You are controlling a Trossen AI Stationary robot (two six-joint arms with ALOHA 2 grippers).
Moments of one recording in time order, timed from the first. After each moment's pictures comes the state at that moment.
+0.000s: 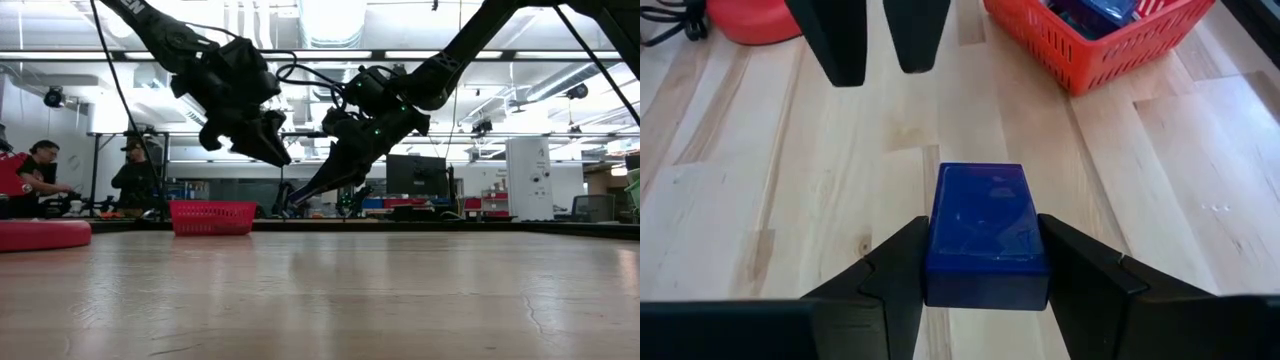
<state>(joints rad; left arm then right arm) 0.50 1.56 0.93 -0.20 0.38 0.80 -0.44 1.94 1.17 0.06 -0.39 -0.10</state>
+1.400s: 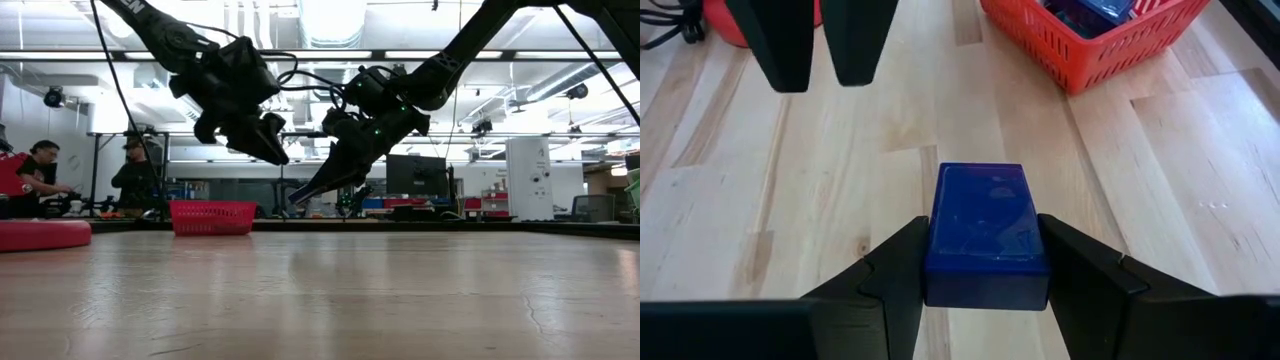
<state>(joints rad) 0.49 1.56 0.93 -0.24 0.45 0.73 -0.44 1.94 1.17 0.06 -0.39 -0.09</state>
